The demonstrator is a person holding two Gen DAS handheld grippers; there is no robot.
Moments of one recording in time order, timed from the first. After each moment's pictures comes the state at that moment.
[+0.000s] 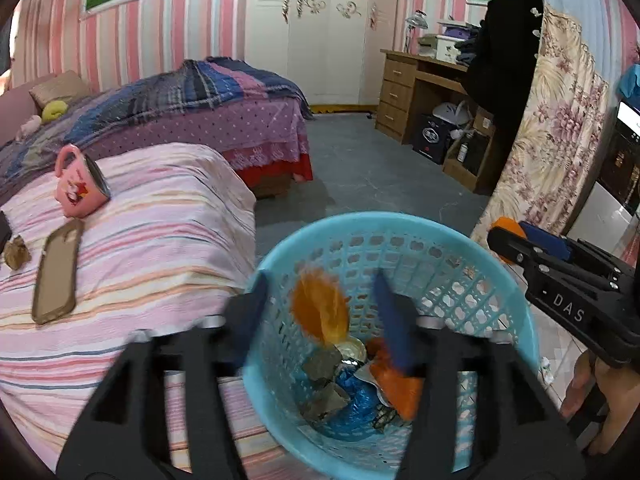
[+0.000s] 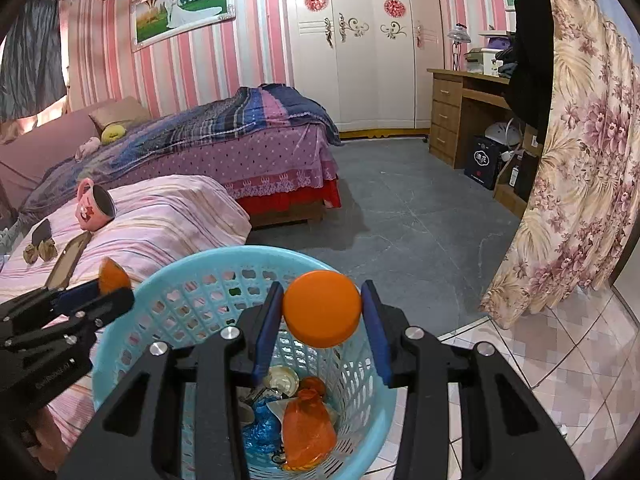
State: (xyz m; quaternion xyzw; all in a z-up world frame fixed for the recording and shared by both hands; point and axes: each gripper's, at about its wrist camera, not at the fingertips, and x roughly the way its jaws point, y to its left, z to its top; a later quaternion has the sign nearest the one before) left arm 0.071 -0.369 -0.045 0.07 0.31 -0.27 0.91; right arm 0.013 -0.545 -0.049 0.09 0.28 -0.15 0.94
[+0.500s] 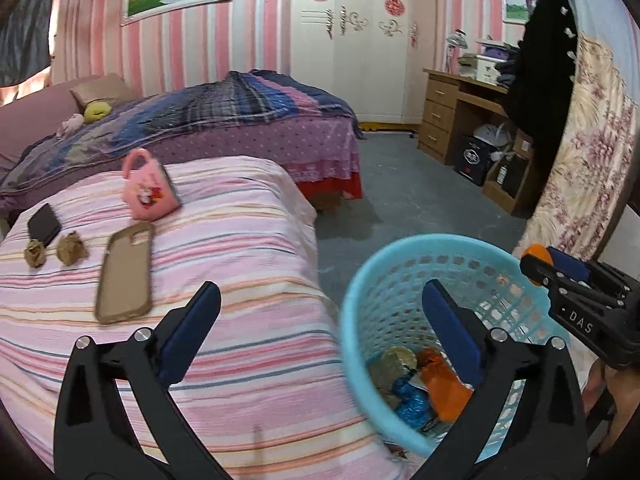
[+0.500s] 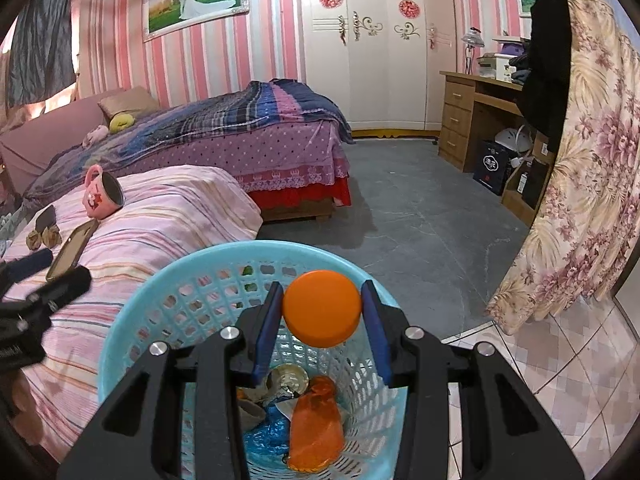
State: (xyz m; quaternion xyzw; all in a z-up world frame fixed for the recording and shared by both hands) left arm 0.081 -0.310 -0.023 0.05 0.29 -0.20 0.93; right arm 0.025 -0.523 -0.049 0.07 0.29 -0.14 0.94
